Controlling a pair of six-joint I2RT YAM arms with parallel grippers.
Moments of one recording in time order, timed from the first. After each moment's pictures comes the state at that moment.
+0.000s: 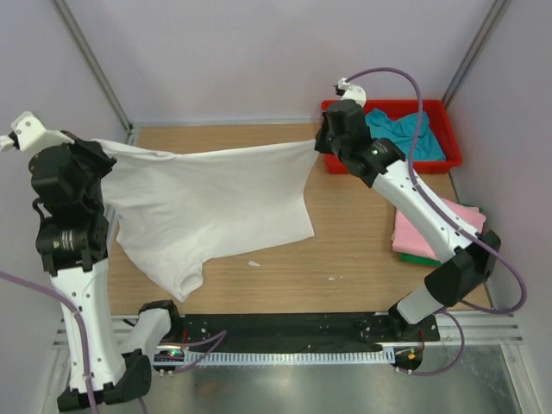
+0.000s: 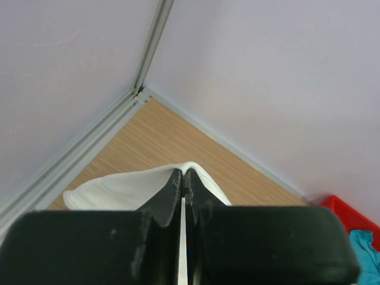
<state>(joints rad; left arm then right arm) 0.15 0.96 1.51 -0.65 -0.26 -0.45 0.56 1.60 1.66 -0.54 0.37 0.48</state>
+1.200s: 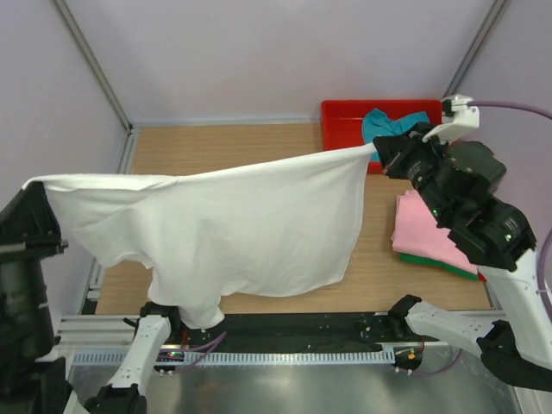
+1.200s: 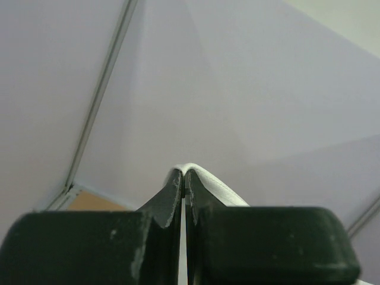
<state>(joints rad) 0.02 0.65 1.92 -0.79 -0.21 -0.41 0.64 0.98 1.63 -0.71 0.38 0.43</state>
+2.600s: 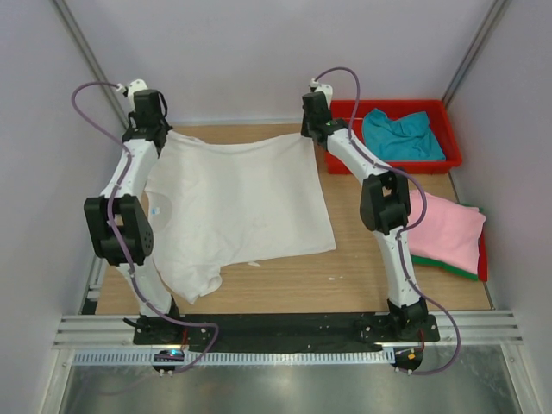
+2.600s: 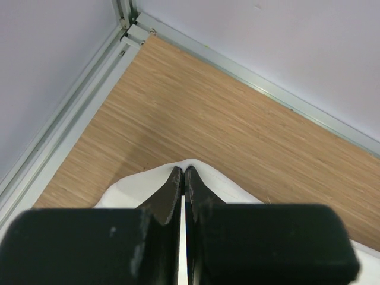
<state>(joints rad) 0.03 1.86 1.66 -0.28 -0.37 -0.31 0.40 2.37 2.18 -0.37 0.32 0.33</state>
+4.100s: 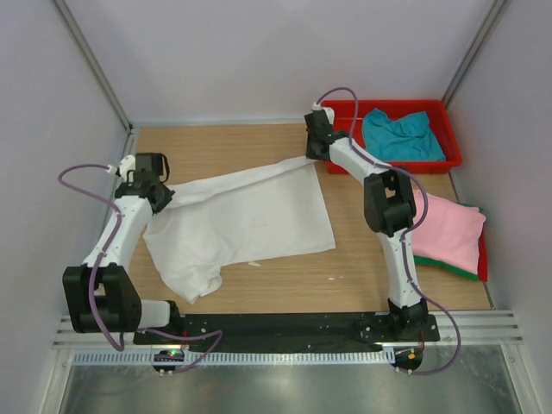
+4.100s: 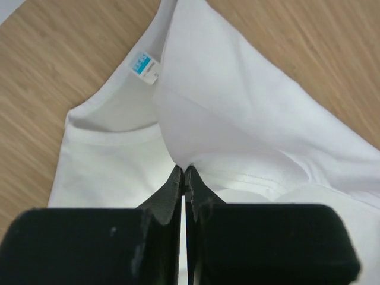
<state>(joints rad) 0.02 1.35 1.06 -0.61 -0.35 -0.74 0.39 2.32 1.95 -0.44 0.28 0.36</state>
